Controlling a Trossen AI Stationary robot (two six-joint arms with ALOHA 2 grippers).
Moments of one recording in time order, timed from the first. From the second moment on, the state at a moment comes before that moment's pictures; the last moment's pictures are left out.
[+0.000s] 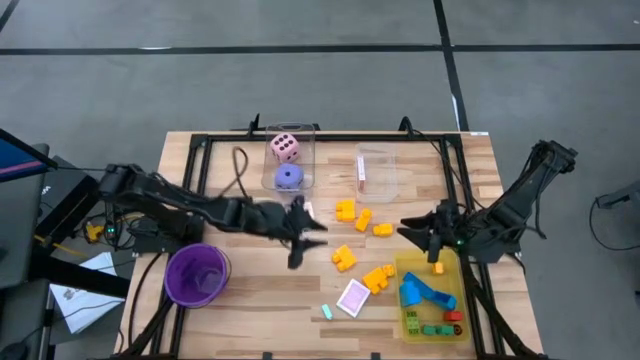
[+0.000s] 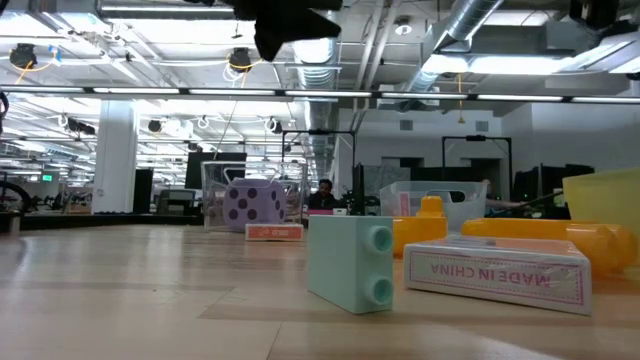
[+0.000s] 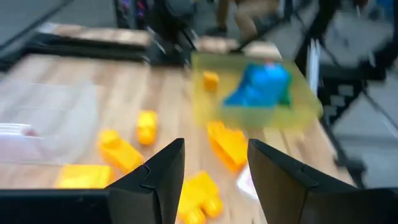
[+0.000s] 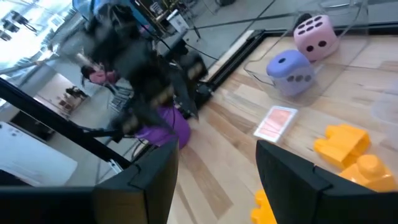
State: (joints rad) left arm -0.21 1.45 0.97 0.11 -0.16 -0.16; right arm 0.79 0.85 0.76 -0.35 1.02 1.09
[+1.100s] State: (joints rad) left arm -0.38 1.95 1.12 0.16 0.19 0.23; right arm 0.84 0.80 0.76 -0.29 0.99 1.07
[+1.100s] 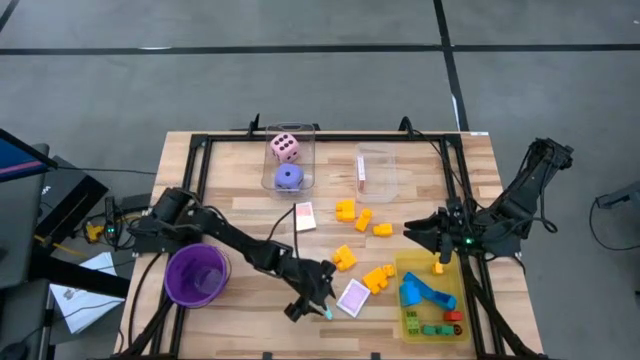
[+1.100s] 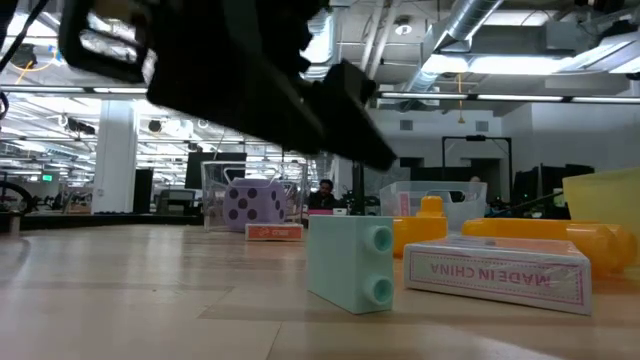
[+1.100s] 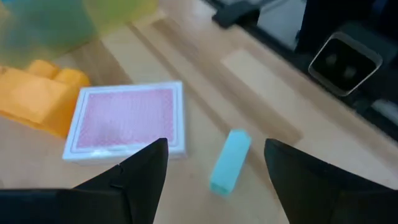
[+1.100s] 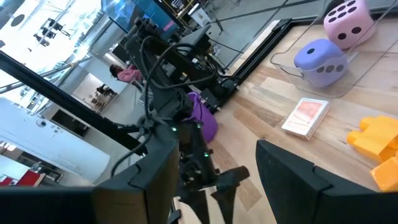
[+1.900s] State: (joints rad) left arm -0.40 2.03 1.12 0.16 0.20 0.34; right arm 0.84 0.80 0.76 -0.30 0.99 1.07
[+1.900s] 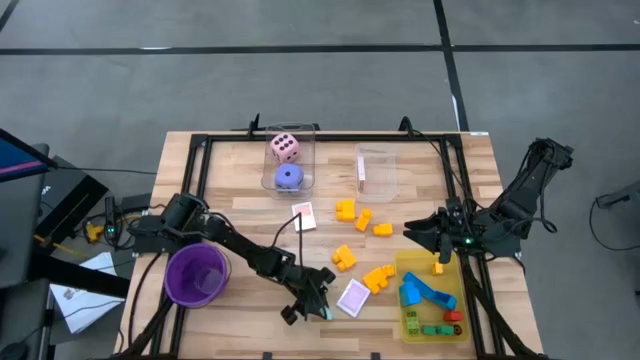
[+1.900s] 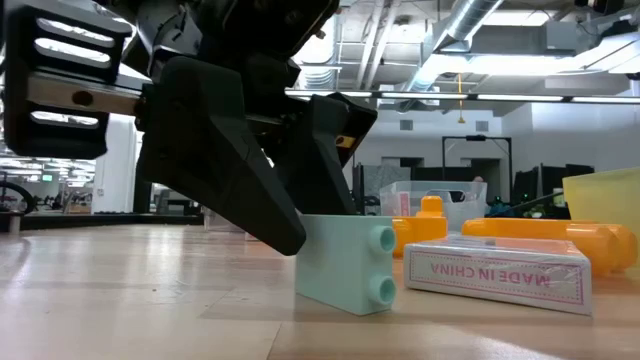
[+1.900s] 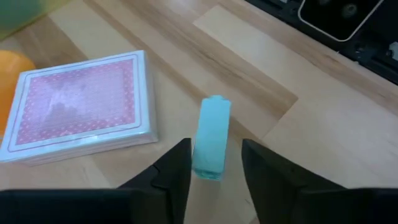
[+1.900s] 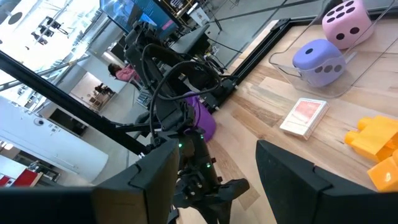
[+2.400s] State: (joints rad) left arm -0.40 2.02 1.12 0.14 0.20 0.24; right arm 0.84 0.80 0.76 -0.30 0.99 1.07
